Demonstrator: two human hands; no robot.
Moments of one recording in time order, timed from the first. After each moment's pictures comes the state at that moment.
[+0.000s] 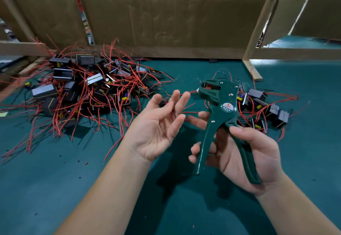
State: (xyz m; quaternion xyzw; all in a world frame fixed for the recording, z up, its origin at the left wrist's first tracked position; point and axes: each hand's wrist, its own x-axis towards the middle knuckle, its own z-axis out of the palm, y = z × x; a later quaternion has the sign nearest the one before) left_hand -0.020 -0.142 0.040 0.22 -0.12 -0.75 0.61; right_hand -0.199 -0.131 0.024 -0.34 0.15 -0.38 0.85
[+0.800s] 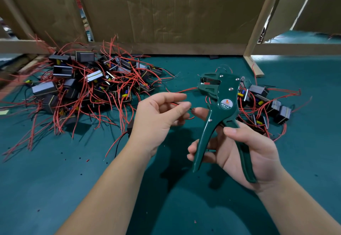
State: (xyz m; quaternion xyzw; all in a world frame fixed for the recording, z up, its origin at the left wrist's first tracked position) left_hand -0.025 -0.147 0.019 0.44 -0.43 -0.49 0.61; right_hand -0.194 -0.130 0.019 -0.39 0.18 -0.42 0.80
